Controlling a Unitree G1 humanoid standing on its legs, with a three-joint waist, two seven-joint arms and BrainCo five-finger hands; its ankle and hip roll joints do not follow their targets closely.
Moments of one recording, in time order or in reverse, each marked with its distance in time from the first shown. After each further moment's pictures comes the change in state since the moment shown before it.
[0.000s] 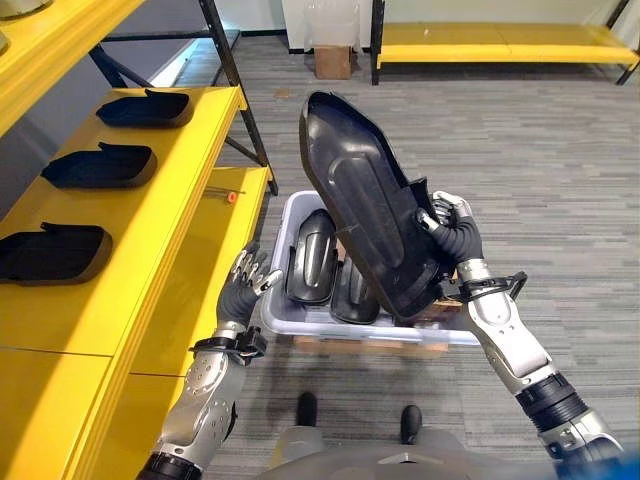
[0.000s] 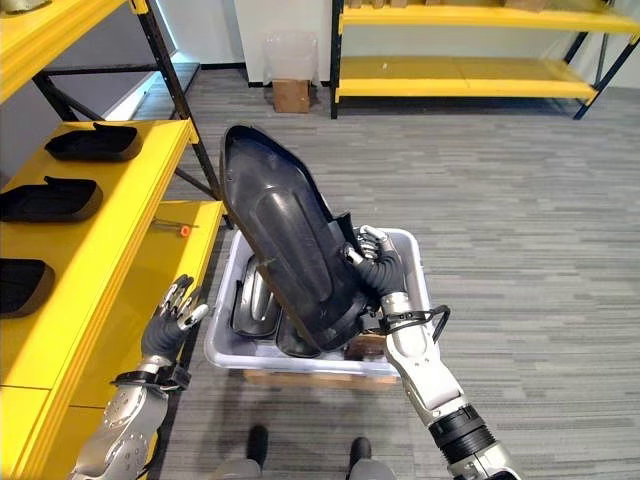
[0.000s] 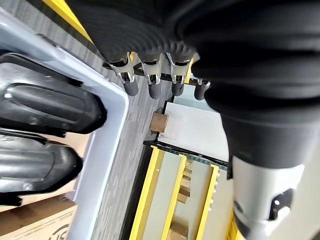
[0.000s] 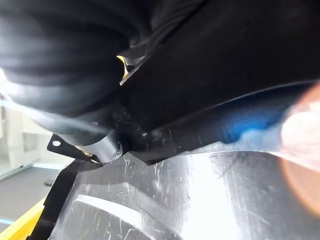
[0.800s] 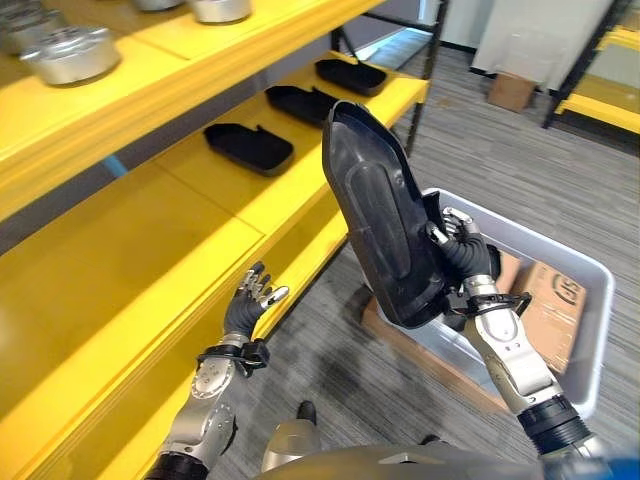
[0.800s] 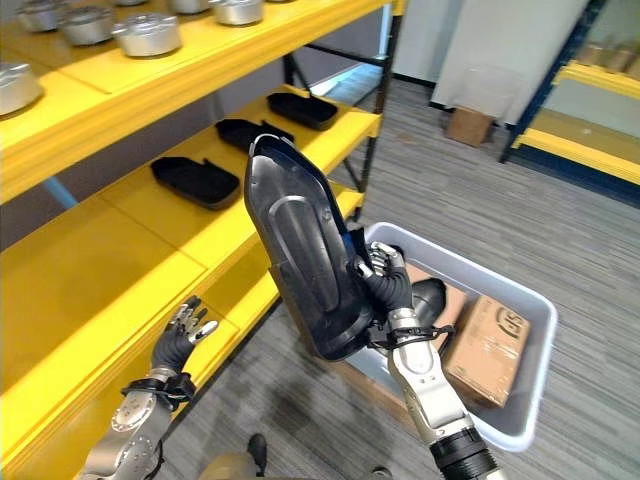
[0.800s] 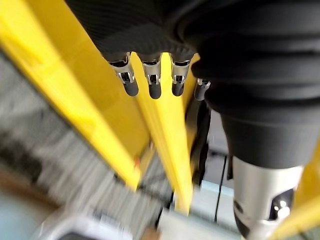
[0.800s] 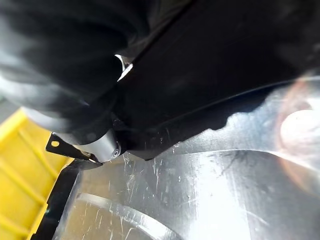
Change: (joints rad) left arm -0.050 0.001 0.035 0.125 0.076 0.055 -0.034; right arm 0.111 0.069 -0.080 -0.035 0.023 0.027 0.026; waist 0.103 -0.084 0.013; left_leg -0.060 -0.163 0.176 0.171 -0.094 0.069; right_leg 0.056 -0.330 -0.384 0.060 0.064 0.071
